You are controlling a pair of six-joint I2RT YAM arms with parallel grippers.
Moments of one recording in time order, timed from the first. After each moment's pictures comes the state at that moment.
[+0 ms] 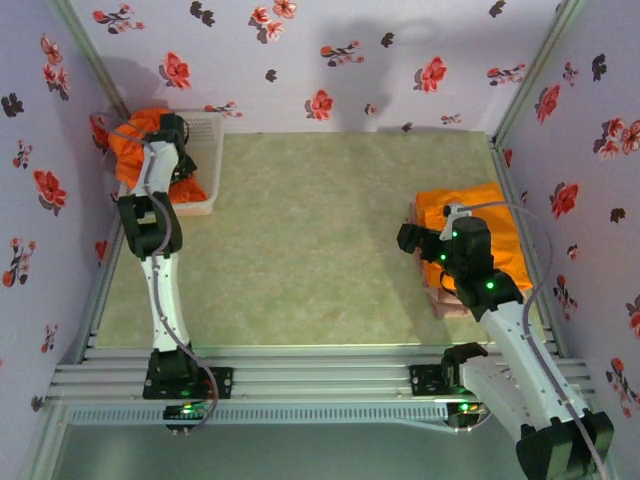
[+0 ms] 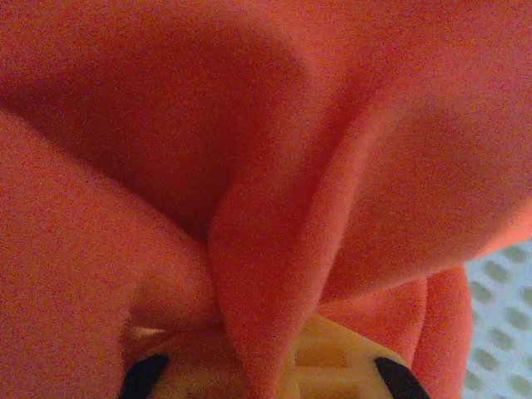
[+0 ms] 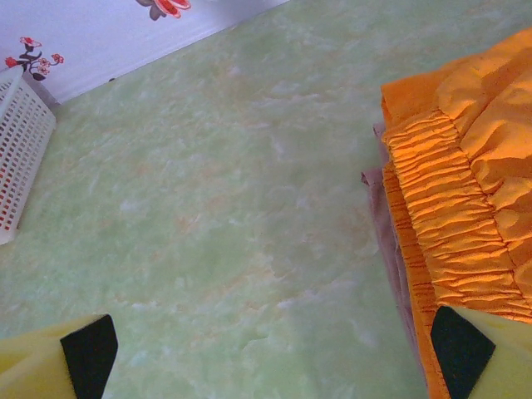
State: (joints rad) left arm 0.08 2.51 2.37 -1.01 -0.29 -0.50; right arm 0.25 0.78 0.67 -0.44 -0.08 0.46
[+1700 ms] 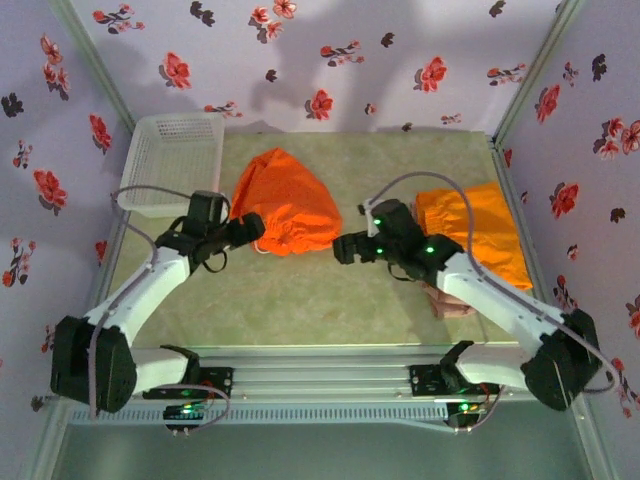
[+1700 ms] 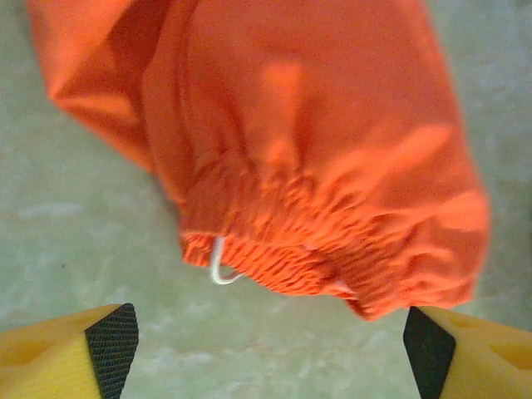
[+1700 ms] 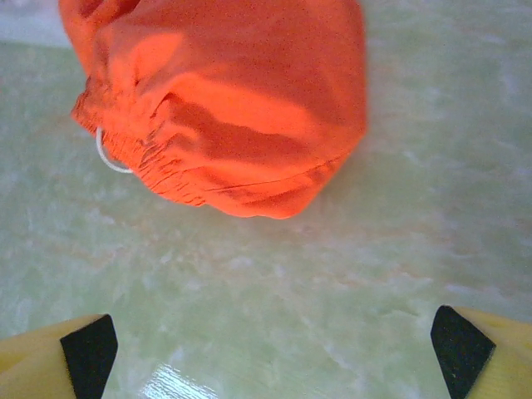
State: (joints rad) left arm -0.34 1.25 0.83 -0.41 0.10 -0.64; right arm 0.73 1.23 0.96 -0.49 0.00 0.36
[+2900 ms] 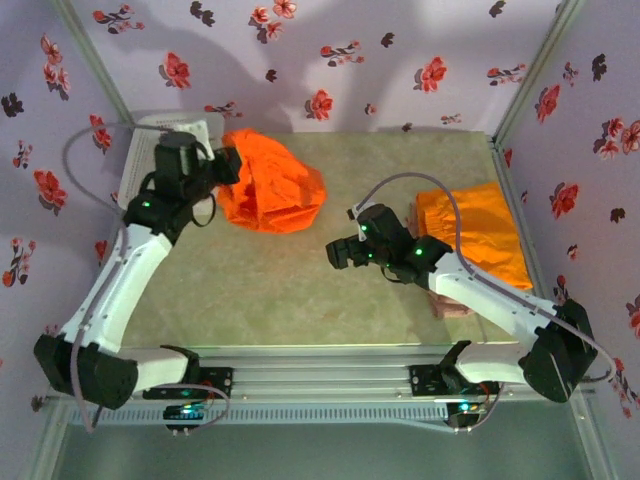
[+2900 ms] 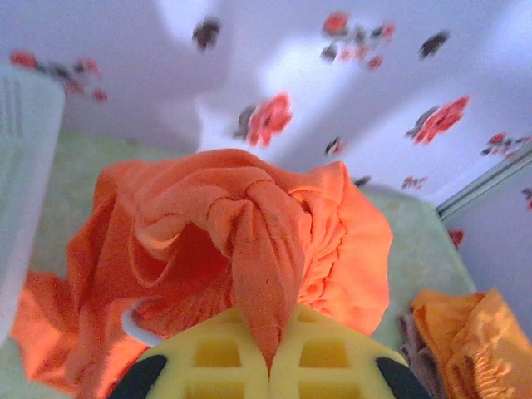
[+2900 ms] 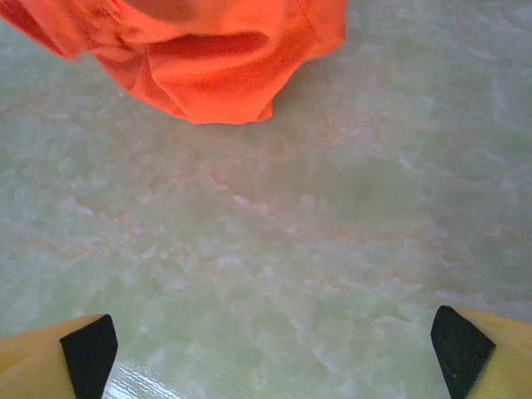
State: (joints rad) left arm -0.34 1.24 1.39 -0.47 0.04 -0.46; right arm 0.79 1.24 0.96 -0.49 0.10 0.34
